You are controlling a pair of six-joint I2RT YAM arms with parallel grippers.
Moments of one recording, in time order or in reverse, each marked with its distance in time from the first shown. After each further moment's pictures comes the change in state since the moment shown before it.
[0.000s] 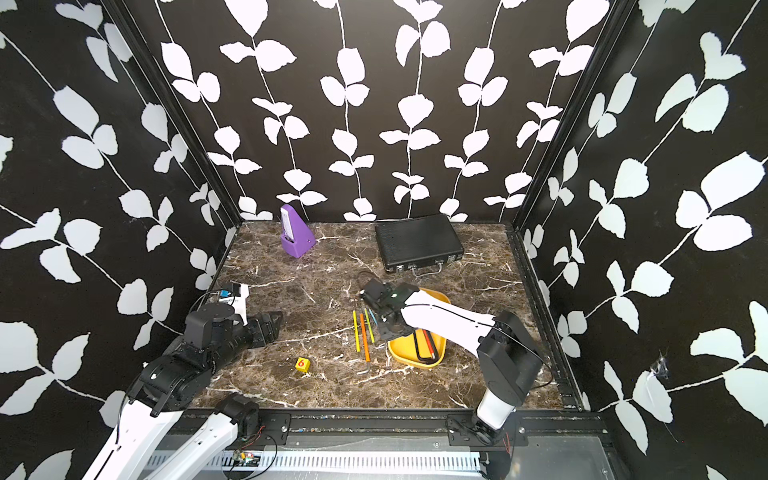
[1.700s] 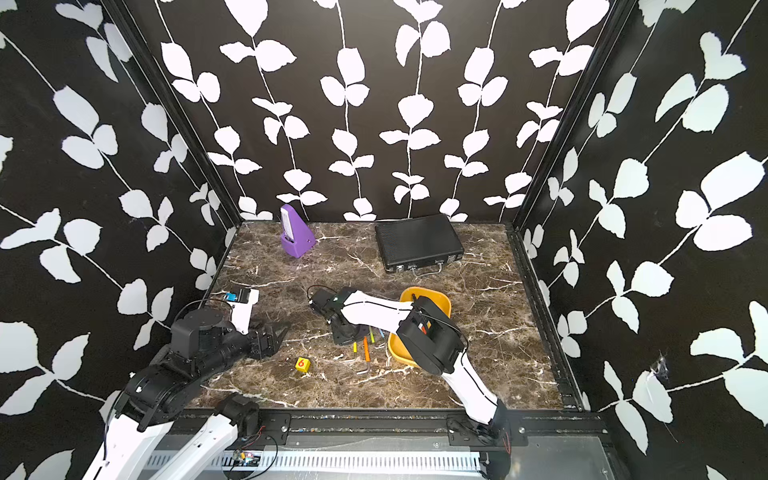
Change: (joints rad) left arm 0.000 -0.058 0.032 -0.023 0.242 0.177; right arm 0.097 0.526 0.443 -0.031 -0.109 0.175
